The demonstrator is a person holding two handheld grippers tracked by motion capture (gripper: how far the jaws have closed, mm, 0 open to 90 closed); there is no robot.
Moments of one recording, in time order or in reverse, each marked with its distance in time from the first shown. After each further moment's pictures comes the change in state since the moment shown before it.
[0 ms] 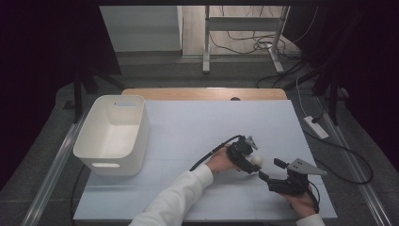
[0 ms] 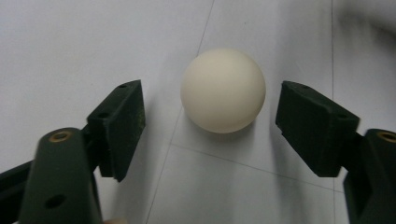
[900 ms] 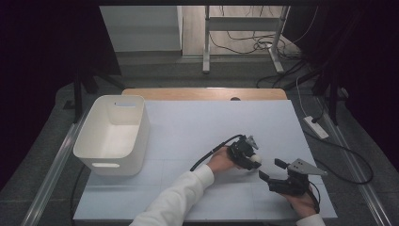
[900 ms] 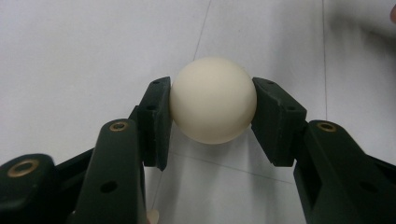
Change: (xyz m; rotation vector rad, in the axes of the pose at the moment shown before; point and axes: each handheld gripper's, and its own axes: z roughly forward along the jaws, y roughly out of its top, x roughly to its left) left arm 0.001 0.002 -0.004 -0.019 -0.011 0.027; right arm -0.001 -0.001 -0.001 0.005 -0.005 -0.001
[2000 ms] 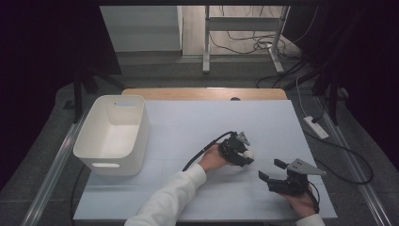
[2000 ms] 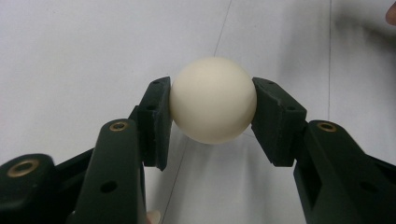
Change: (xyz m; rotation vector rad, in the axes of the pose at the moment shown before) left arm 0.004 -0.012 -0.026 -0.023 0.049 -0.035; right arm 0.000 -0.001 0.002 0.010 -0.002 -0.004
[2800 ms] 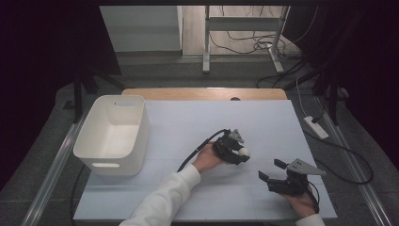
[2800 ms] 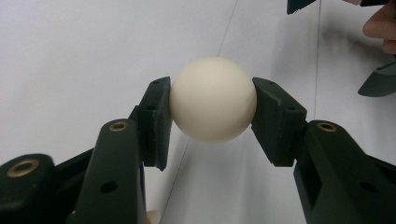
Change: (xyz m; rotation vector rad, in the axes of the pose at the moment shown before) left arm 0.000 -0.008 -0.026 -0.054 0.024 -0.024; right arm 0.000 0.000 0.001 0.003 -0.003 -0.001
